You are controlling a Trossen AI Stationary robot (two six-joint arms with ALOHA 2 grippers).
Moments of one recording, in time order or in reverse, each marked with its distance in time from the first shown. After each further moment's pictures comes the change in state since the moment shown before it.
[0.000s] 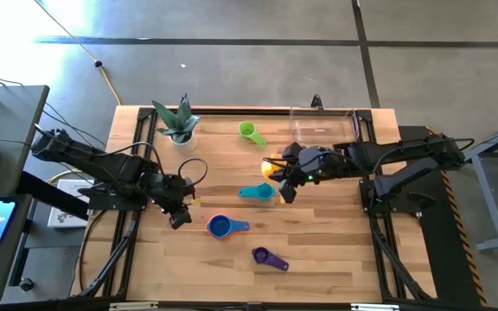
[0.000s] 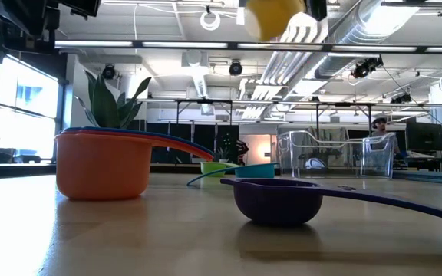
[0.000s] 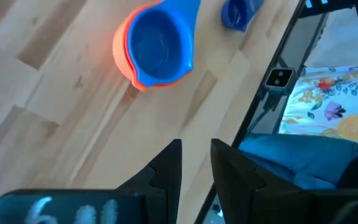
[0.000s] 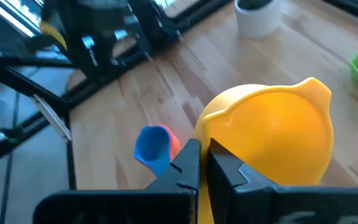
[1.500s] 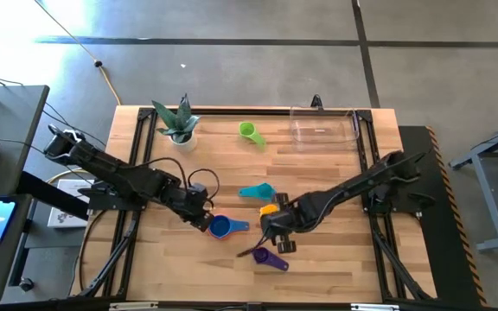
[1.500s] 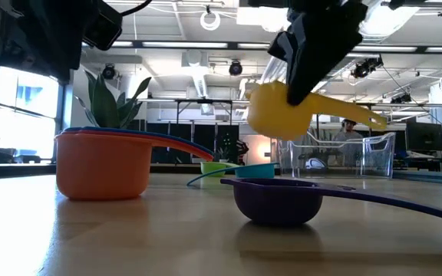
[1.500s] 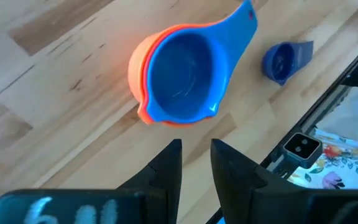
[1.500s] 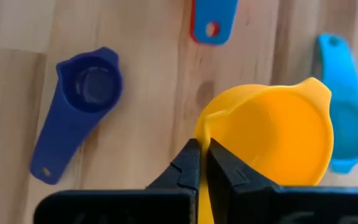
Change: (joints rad) left arm -0.037 0.228 0.000 0.152 -0.129 -0.320; right arm 0.226 0.464 0.079 -0.207 -0.058 -0.437
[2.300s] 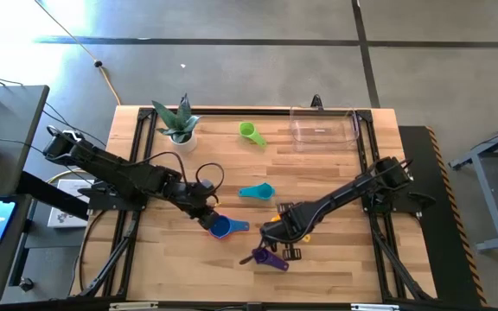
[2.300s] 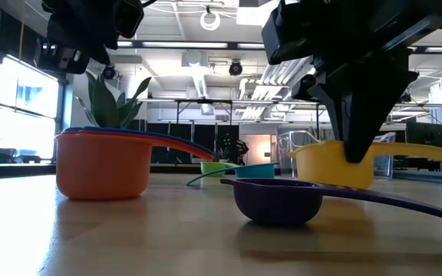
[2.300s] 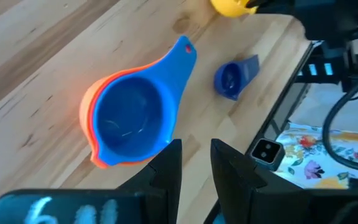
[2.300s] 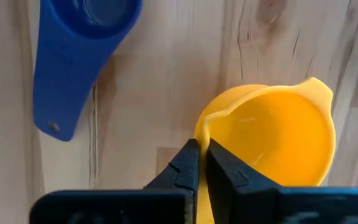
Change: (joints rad) left arm 0.049 0.000 0.001 0.157 0.008 0.147; right arm 0.021 0.117 0.000 -0.099 -0.156 0.102
